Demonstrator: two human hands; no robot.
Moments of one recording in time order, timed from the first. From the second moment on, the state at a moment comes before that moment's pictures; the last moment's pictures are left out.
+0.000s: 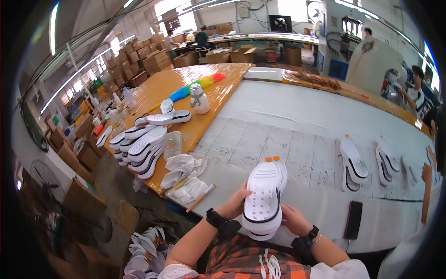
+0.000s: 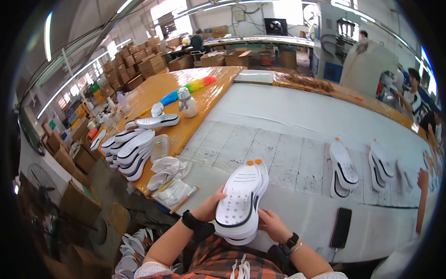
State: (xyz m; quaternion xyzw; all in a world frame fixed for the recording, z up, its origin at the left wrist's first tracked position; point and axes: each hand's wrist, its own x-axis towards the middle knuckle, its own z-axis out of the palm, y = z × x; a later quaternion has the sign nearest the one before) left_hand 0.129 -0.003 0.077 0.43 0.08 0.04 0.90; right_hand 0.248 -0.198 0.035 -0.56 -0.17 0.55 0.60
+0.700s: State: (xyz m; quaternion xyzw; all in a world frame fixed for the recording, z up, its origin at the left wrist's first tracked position) left_hand 0.024 -0.035 0.021 0.20 0.20 0.17 0.94; right_hand 0.228 -0.227 0.062 -0.38 -0.25 0.57 0.68
